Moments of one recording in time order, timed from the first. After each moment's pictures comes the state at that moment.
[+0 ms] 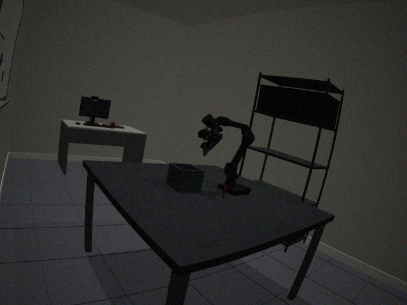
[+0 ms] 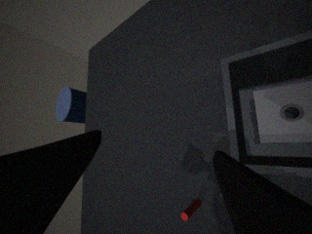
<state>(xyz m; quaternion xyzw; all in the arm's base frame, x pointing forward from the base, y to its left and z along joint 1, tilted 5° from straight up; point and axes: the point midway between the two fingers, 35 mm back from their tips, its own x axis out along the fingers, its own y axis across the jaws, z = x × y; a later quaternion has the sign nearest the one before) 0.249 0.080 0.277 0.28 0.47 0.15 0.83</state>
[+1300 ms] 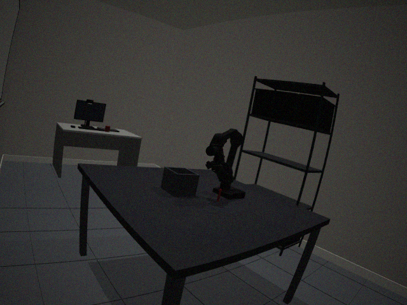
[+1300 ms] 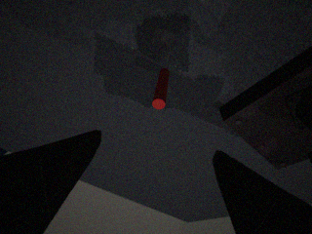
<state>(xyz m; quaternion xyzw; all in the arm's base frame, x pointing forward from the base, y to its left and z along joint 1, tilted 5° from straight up) 0.137 0.132 0.146 0.36 0.72 -0.21 0.55</state>
